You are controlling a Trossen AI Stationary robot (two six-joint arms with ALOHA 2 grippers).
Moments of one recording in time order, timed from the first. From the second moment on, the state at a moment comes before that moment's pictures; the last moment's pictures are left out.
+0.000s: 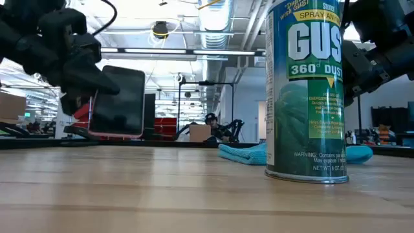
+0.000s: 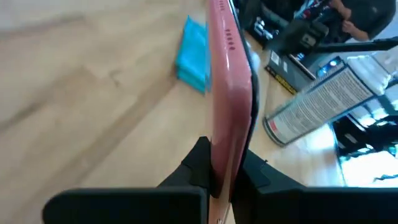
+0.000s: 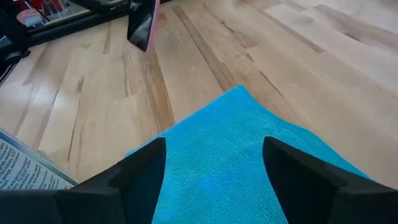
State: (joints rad) left arm -0.28 0.84 0.16 0.25 -0.33 -0.85; right arm 0.24 1.35 0.28 0.63 0.39 0.41
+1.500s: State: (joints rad) left arm -0.28 0.90 0.07 0.00 -0.34 -0.97; right arm 0.24 1.35 0.28 0.63 0.38 0.41
